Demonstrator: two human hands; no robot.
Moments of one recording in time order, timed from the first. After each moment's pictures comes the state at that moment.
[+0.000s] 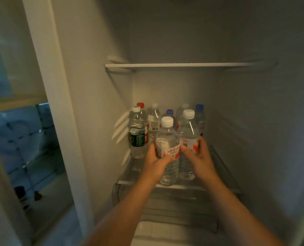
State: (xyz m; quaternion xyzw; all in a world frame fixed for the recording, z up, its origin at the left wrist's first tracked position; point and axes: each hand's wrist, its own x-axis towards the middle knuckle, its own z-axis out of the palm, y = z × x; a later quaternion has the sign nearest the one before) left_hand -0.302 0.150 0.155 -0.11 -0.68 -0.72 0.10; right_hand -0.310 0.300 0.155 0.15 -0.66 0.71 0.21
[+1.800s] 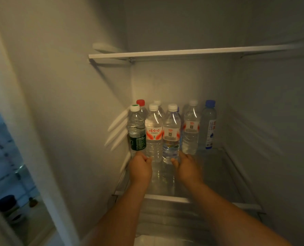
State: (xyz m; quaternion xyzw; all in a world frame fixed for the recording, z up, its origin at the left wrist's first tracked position) left_hand -0.412 0.117 0.096 0.14 -0.86 -0.44 0.22; right_hand -0.419 0.275 0.092 0.00 -0.95 0.31 0.11
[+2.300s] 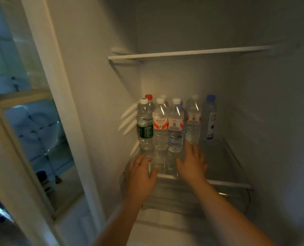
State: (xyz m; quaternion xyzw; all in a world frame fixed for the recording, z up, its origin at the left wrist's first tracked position) left_hand -0.293 0.096 0.076 0.01 -0.93 -0.28 0.25; right_hand -0.337 0.270 0.100 -0.01 -0.92 0.36 0.14
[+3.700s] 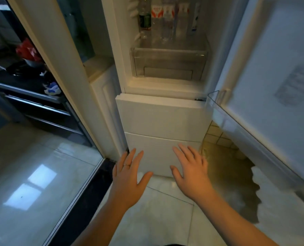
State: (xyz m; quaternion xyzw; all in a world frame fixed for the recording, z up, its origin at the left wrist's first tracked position) left_hand 0.288 0.123 -0.069 0.00 -0.97 -0.25 0.04; right_hand 0.253 0.341 -0.054 0.12 -0.97 0.18 0.04
